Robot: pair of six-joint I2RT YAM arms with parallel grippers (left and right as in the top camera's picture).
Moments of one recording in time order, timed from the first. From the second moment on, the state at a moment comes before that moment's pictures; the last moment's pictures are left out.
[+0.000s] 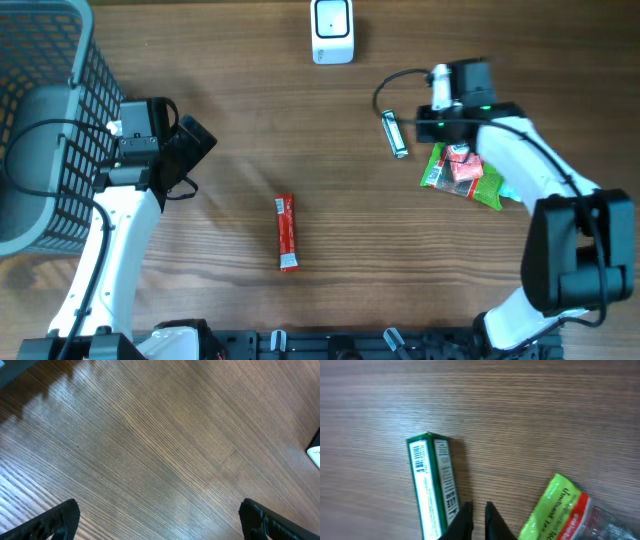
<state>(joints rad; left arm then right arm) 0.04 1.36 0.97 -0.64 -0.06 -0.74 0.10 1.79 1.16 -0.45 -0.20 0.11</state>
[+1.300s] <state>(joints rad) 0.04 1.36 0.97 -0.64 -0.06 -0.74 0.35 1.91 1.16 -0.31 -0.10 -0.03</state>
